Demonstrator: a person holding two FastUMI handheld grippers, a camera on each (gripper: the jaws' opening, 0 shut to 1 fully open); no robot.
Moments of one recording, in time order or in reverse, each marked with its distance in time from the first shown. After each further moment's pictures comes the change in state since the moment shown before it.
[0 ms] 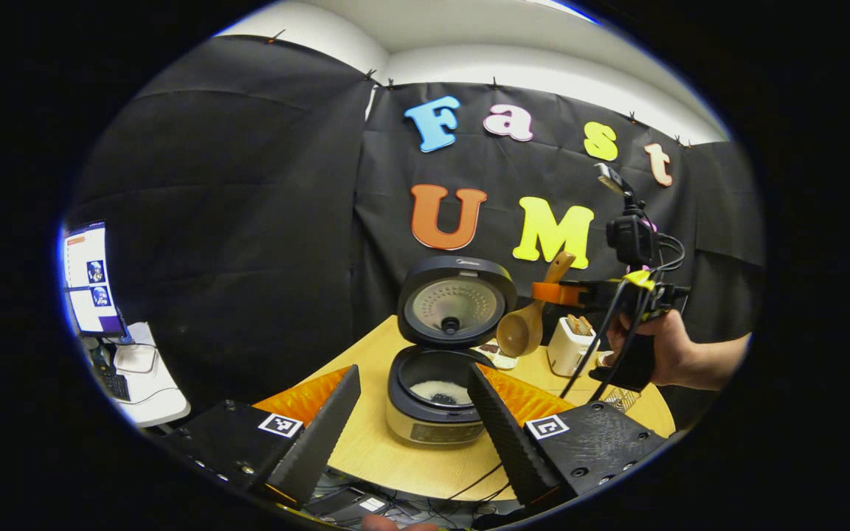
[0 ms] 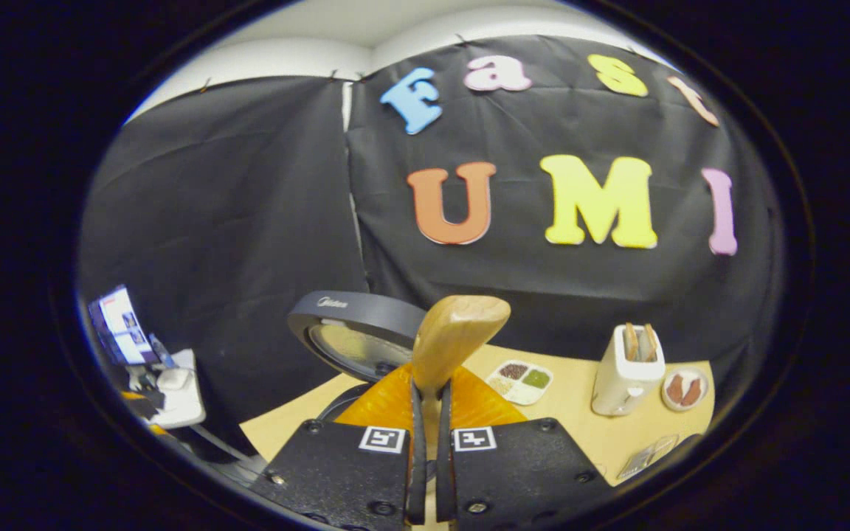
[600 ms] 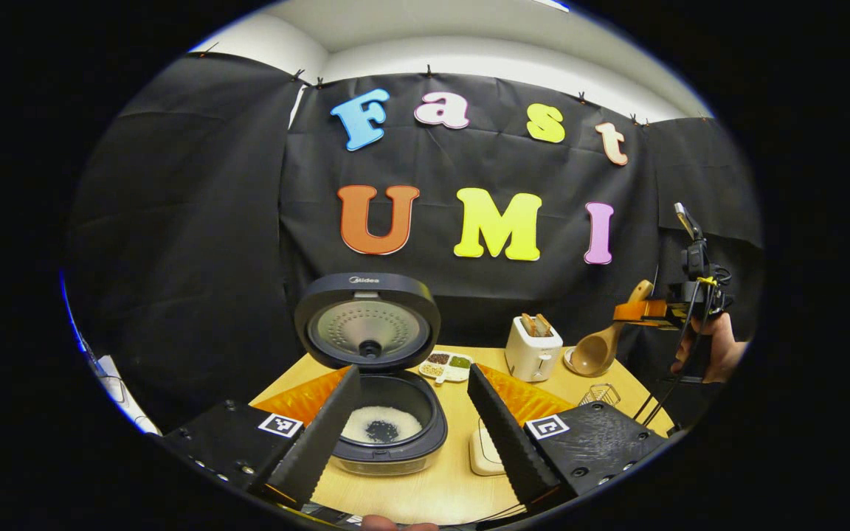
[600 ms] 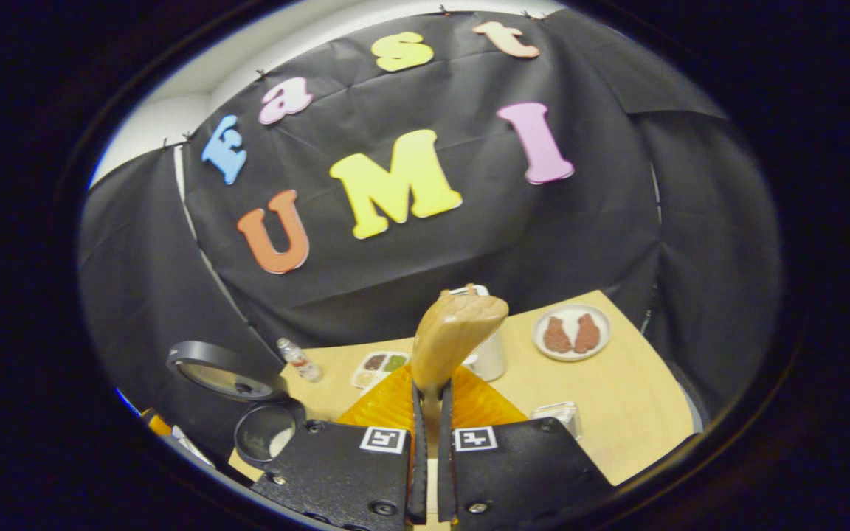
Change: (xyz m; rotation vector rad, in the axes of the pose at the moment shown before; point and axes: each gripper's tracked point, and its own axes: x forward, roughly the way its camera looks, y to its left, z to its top) left arm 0.070 -0.108 0.024 0.093 0.003 -0.165; right arm -0.120 -0.286 -0.024 0.325 -0.023 -0.424
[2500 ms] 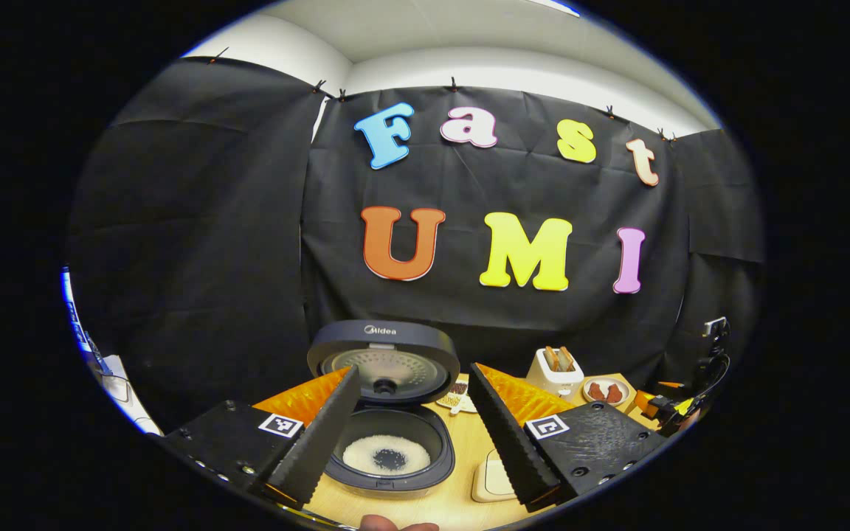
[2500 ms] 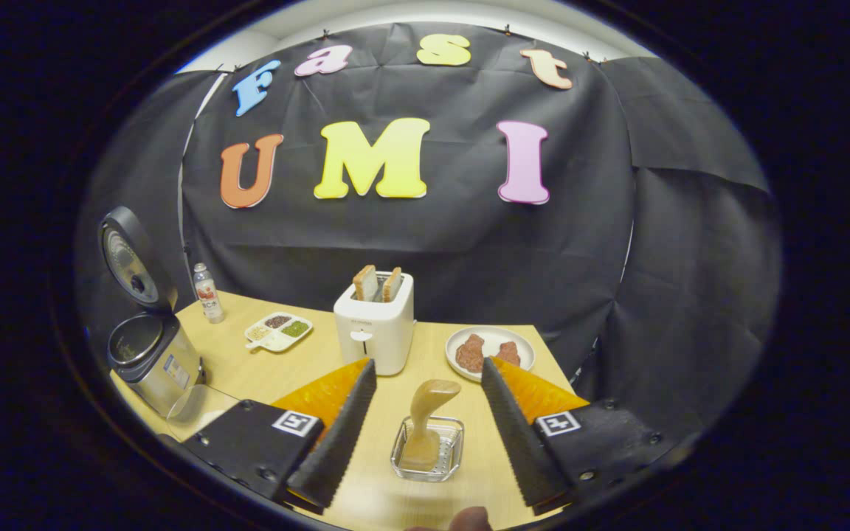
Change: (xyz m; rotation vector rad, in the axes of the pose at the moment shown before) left arm 0.026 0.030 0.072 -0.061 -0.118 0.114; right arm 0.026 -0.096 -0.039 -0.377 -0.110 -0.134
